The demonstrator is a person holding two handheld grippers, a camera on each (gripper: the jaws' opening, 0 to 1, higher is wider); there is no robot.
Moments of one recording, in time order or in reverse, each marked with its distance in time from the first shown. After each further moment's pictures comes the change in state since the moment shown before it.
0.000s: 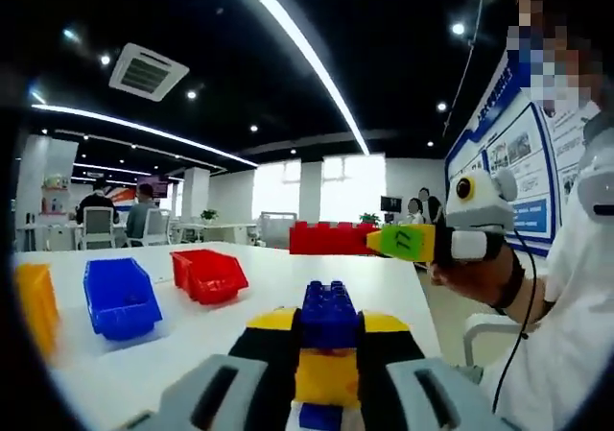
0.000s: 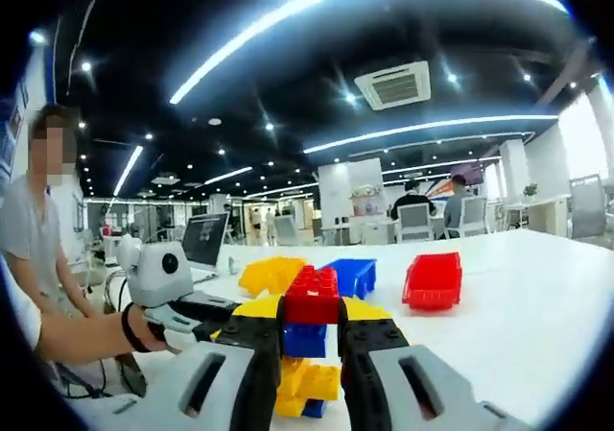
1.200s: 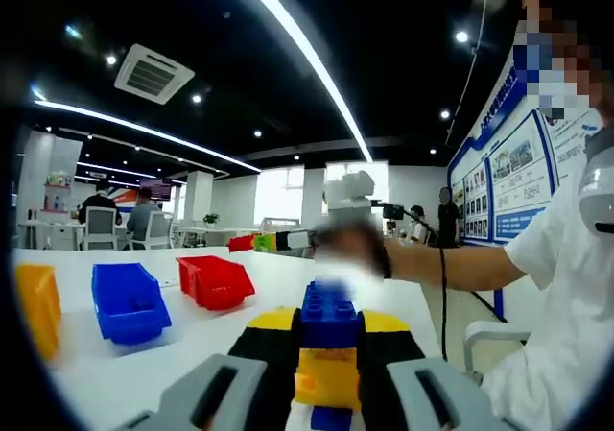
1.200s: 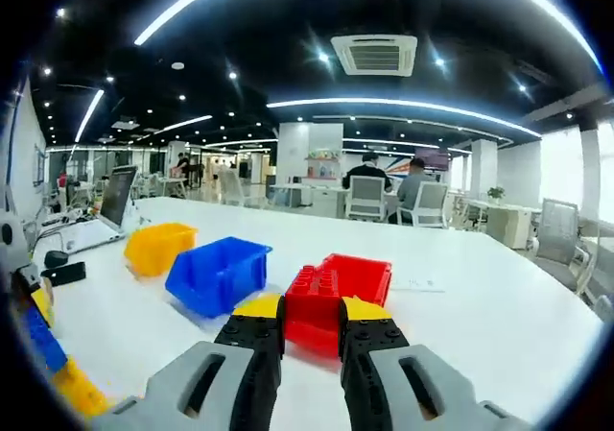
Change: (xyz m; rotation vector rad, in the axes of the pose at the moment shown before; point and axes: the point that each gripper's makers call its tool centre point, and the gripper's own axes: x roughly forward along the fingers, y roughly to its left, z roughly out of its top) left arm -0.004 0.004 0.009 -0.009 -0.029 0.014; right arm 0.144 -0.182 -0.032 -0.075 0.251 -0.207
